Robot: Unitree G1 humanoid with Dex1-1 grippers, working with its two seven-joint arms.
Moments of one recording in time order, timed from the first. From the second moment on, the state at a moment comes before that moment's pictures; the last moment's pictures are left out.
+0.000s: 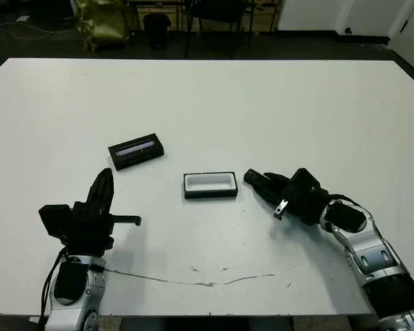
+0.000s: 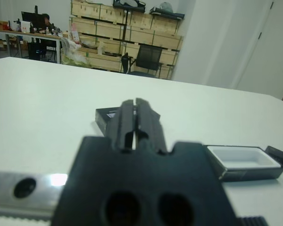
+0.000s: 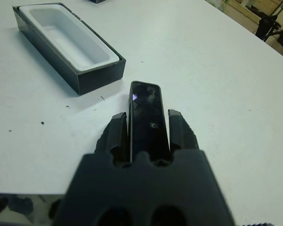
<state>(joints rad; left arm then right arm) 0.24 0.09 0.05 -0.27 -0.20 -0.12 -0.12 -0.23 -0.49 0.22 0.22 0.01 0.04 0.64</state>
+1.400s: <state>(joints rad) 0.24 0.08 0.05 -0.29 -0.20 -0.07 -0.09 -0.54 -0.59 0.10 0.04 0.24 0.60 0.81</state>
